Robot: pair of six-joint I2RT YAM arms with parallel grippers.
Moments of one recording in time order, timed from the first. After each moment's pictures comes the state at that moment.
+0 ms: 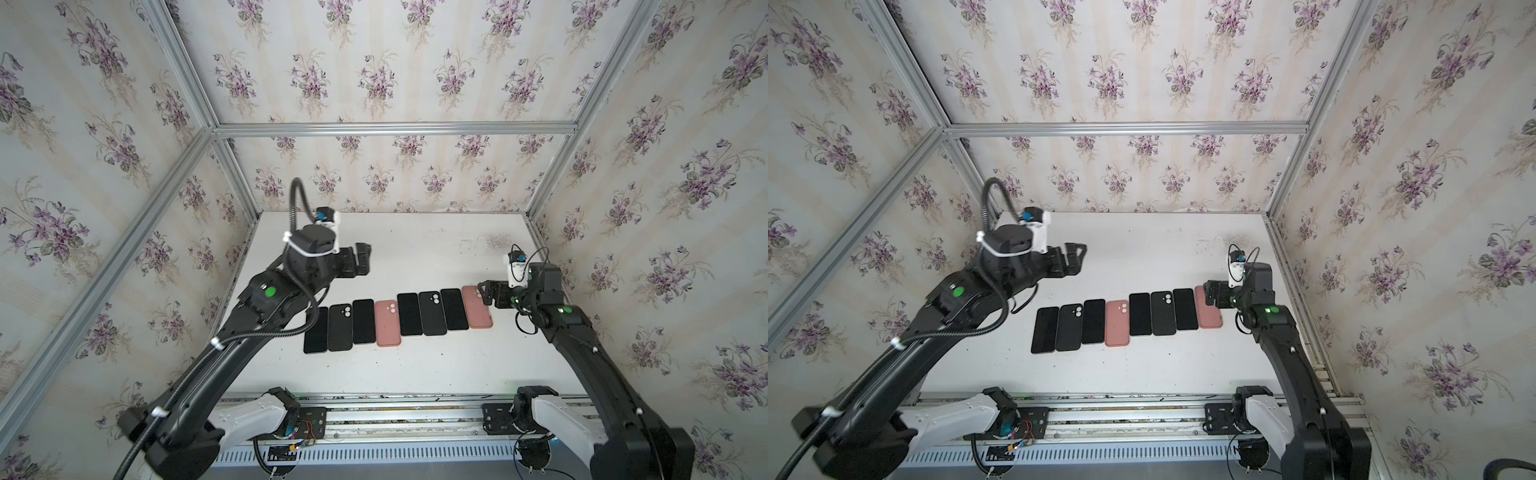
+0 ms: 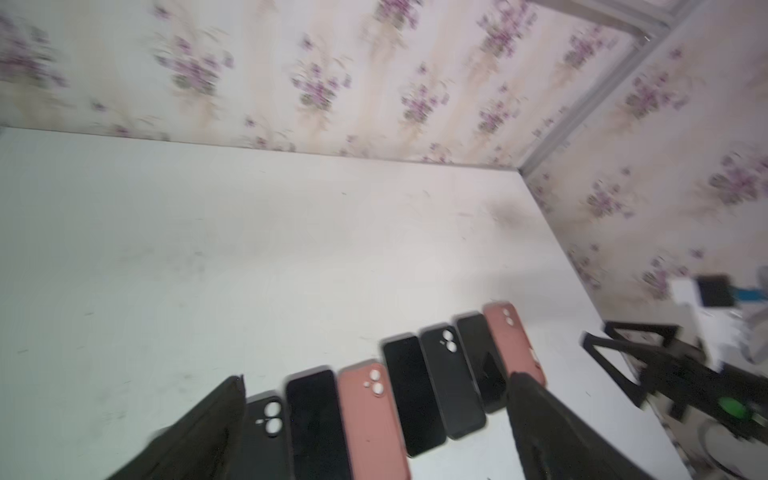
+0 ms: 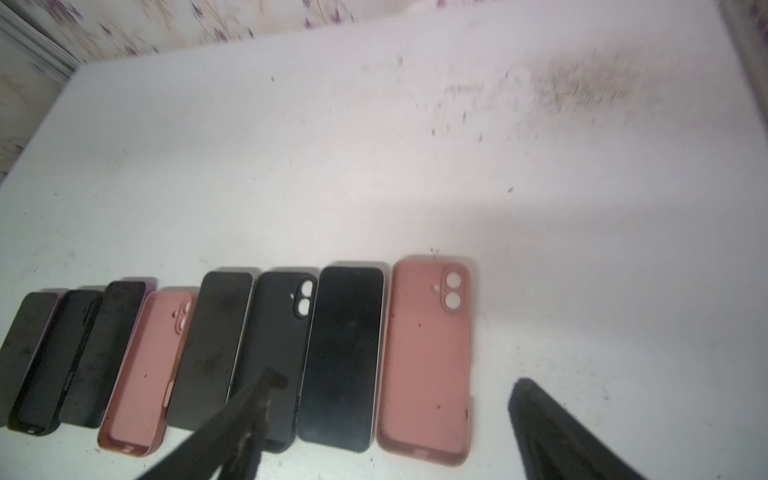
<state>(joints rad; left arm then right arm) -0.51 1.02 1.26 -0.69 -0.25 -0.41 0.00 0.88 0.65 -0.37 -0.23 0.09</state>
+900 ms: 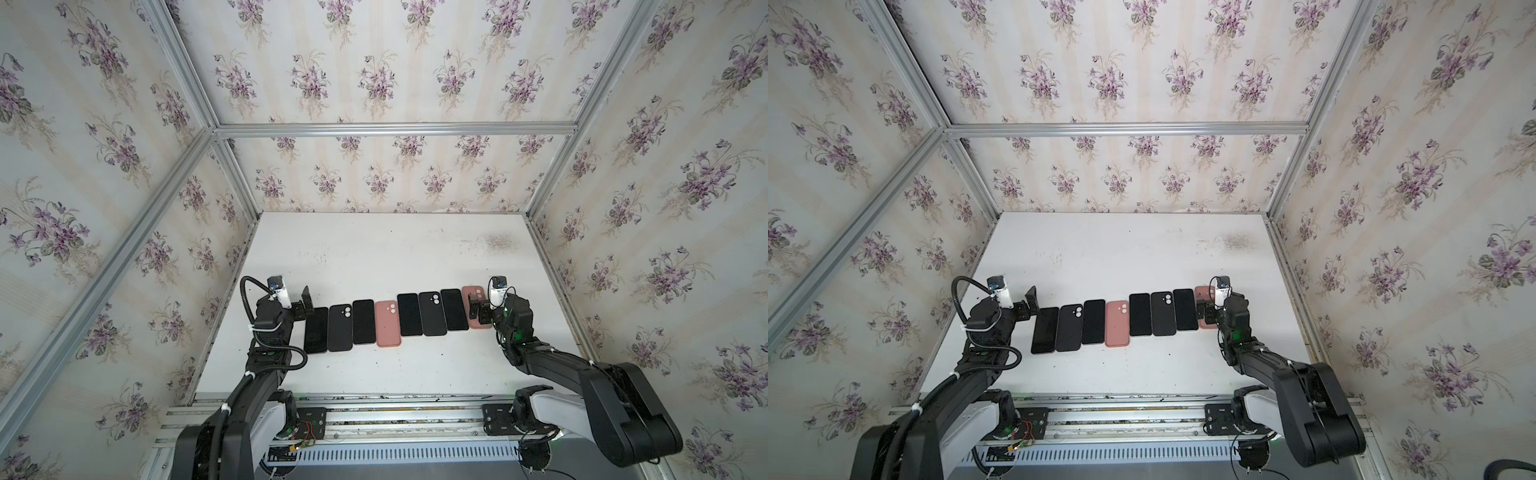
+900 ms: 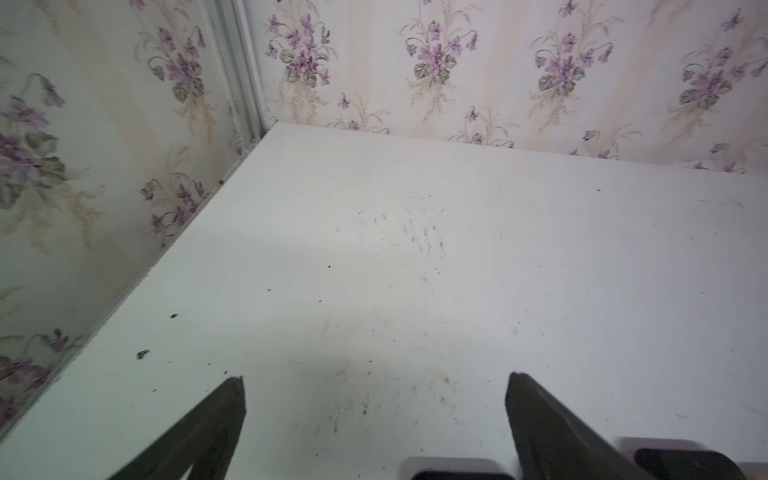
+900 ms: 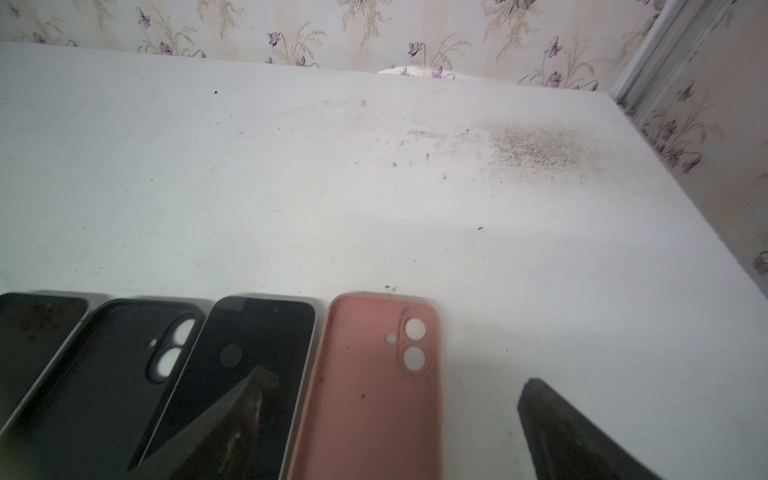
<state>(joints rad) 0.06 1.03 0.19 0.55 -0.01 -0.04 0.16 1.23 0.20 0.63 0.08 -0.03</state>
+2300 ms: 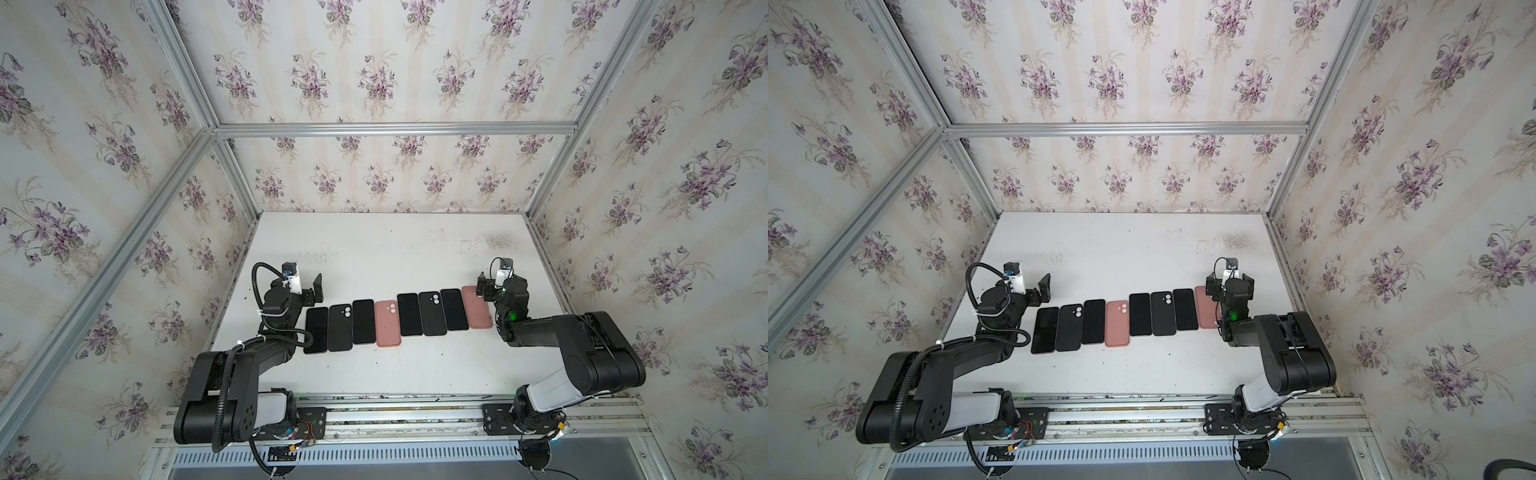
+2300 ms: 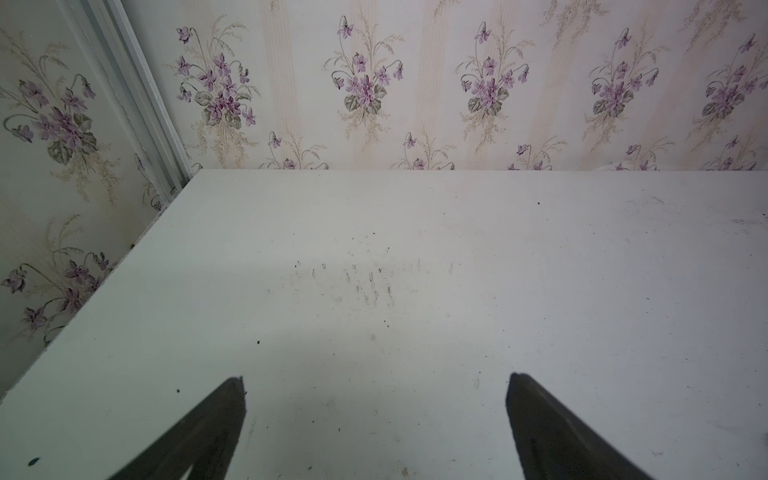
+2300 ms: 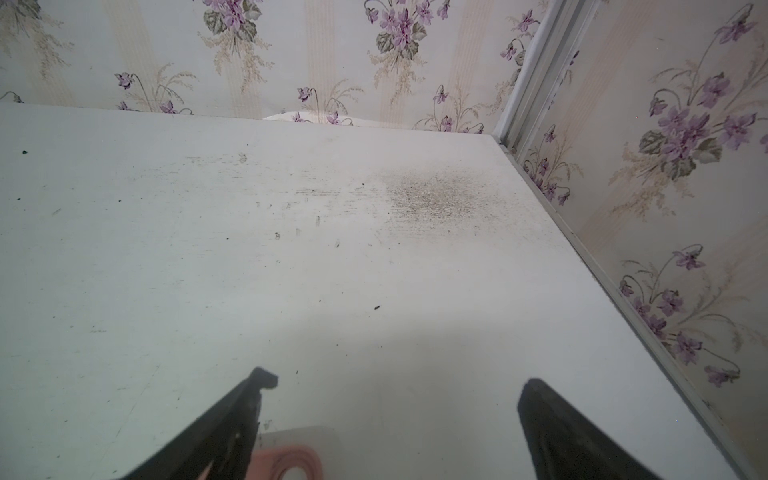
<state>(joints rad) 0.02 1.33 0.29 0.82 0.08 0.01 0.07 1.55 0.37 0.84 0.24 -0.03</state>
